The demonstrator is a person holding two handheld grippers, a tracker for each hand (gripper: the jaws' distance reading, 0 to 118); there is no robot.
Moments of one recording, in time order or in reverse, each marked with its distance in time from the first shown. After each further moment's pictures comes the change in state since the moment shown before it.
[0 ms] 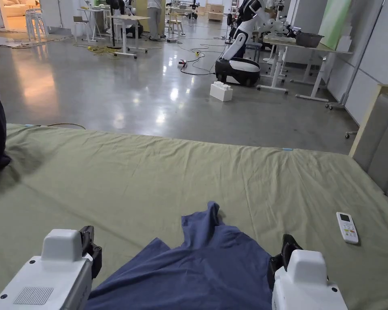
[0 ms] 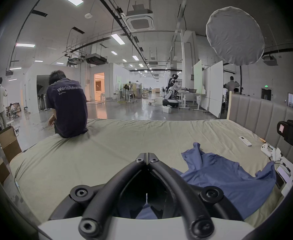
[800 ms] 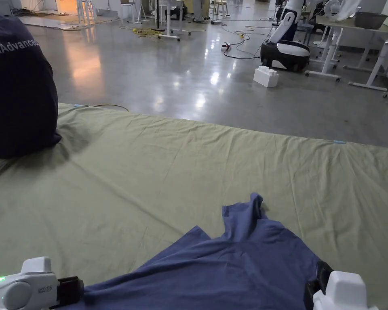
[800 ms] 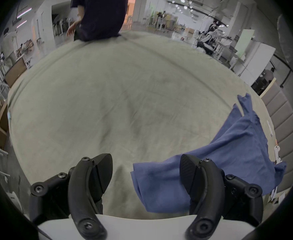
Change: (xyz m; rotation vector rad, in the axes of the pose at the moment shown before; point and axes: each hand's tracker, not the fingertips) left arm -0.163 -0.131 -0.089 -0.750 0.126 0.334; right arm -0.012 -0.049 -0.030 -0.206 0.098 0.025
